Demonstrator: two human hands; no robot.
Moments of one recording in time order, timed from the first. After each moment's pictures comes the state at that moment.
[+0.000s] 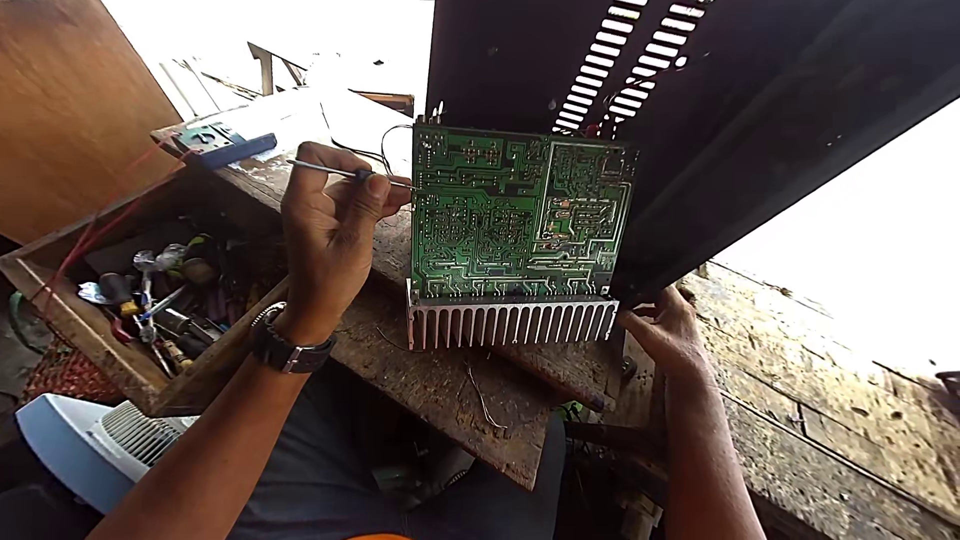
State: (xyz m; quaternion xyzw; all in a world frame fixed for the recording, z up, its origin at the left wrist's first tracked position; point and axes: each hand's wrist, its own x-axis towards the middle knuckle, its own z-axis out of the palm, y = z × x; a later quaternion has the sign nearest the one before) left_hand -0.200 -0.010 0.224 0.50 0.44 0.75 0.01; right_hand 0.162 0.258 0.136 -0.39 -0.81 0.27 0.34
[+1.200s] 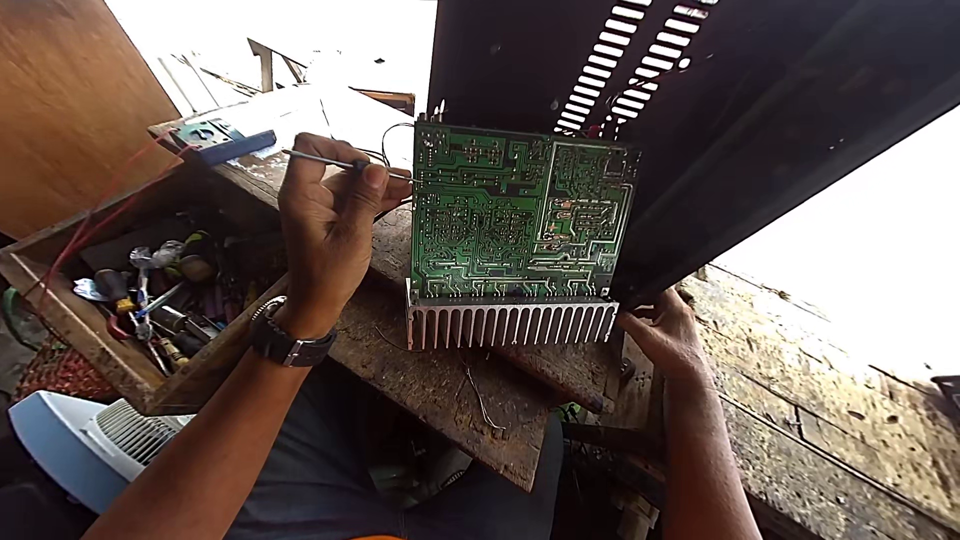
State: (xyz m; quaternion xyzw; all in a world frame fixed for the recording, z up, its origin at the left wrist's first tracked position) left_hand -0.200 -0.008 0.227 0.49 0.43 0.76 0.01; right_hand 0.161 0.259 0.136 -0.38 -0.82 0.27 0.34
